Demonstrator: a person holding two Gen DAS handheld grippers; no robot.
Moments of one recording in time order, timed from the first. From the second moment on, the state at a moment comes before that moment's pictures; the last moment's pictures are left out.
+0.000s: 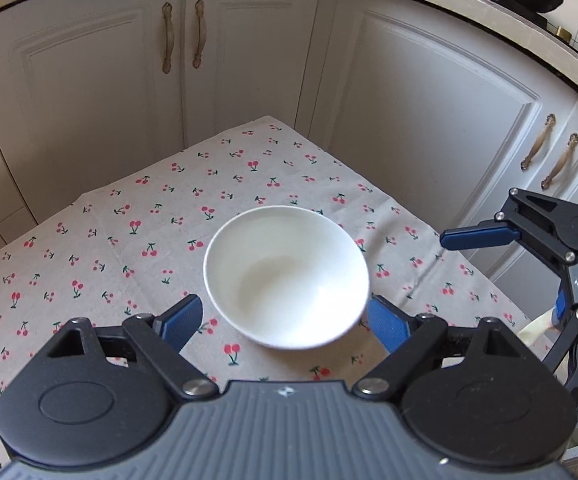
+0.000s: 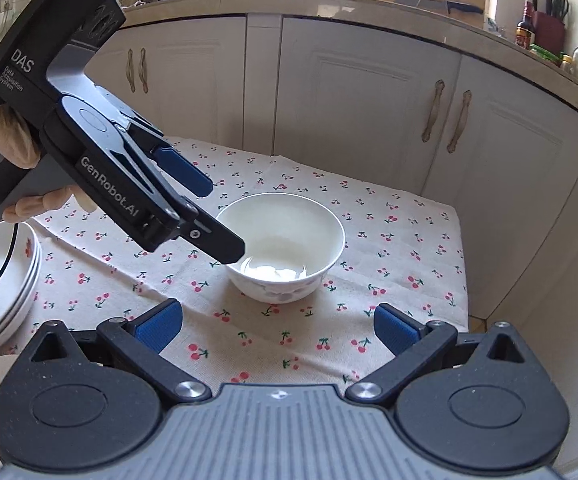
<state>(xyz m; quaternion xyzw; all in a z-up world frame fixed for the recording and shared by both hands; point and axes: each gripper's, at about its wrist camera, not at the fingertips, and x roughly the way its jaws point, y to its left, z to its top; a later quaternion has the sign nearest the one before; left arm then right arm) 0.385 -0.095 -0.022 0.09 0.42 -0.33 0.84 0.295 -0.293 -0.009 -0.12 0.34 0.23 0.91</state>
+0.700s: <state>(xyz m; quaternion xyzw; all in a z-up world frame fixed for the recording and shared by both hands) 0.429 -0.107 -0.053 0.08 0.44 -0.34 0.83 0.343 -0.265 -0.039 -0.14 0.35 0.24 0.90</state>
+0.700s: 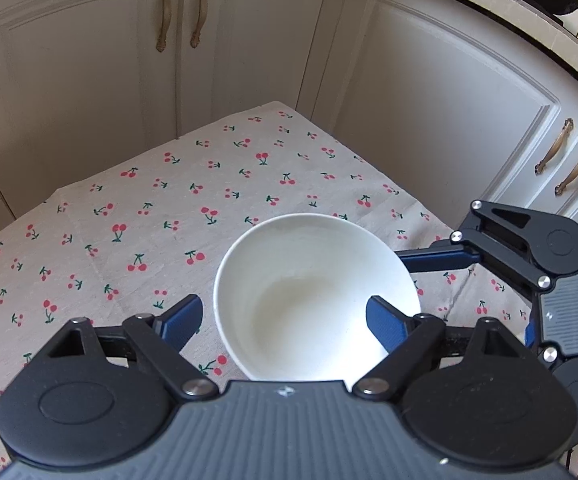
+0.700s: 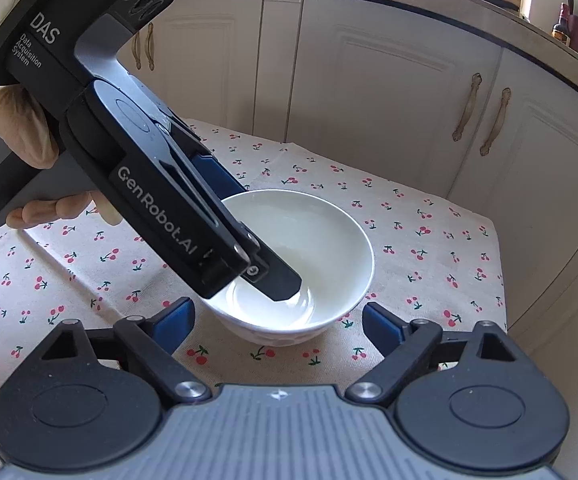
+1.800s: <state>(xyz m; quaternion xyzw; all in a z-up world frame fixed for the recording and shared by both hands) 0.426 -0.114 -0.044 0.08 0.43 -0.37 0.82 0.347 -0.262 -0.042 -0.14 0.35 0.24 0.90</state>
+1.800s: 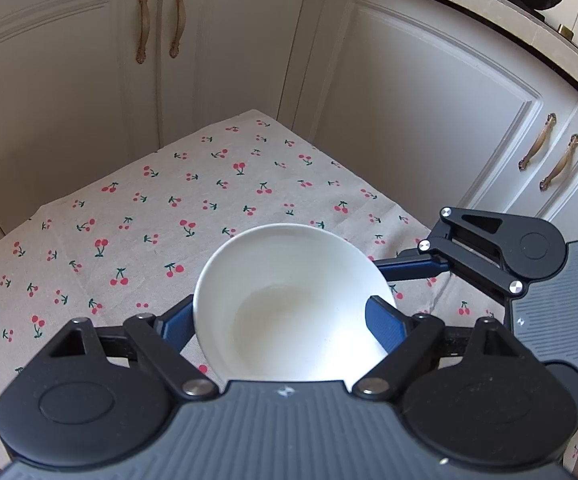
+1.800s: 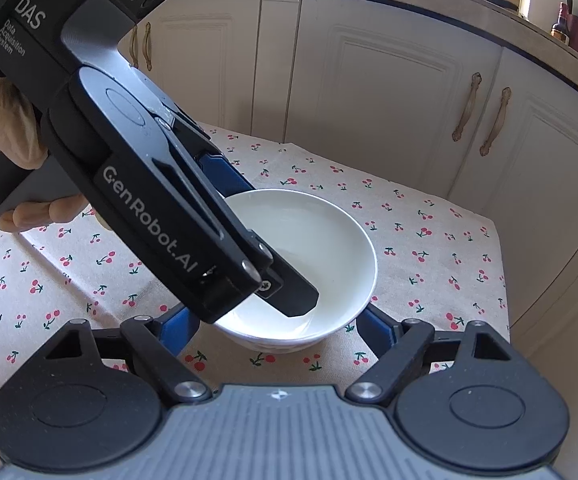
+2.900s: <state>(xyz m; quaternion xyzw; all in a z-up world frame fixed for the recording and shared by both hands) 0.320 -0.112 0.027 0.08 0.41 -0.37 0.83 0.244 -0.260 0.017 -0.14 0.35 0.23 0.89</state>
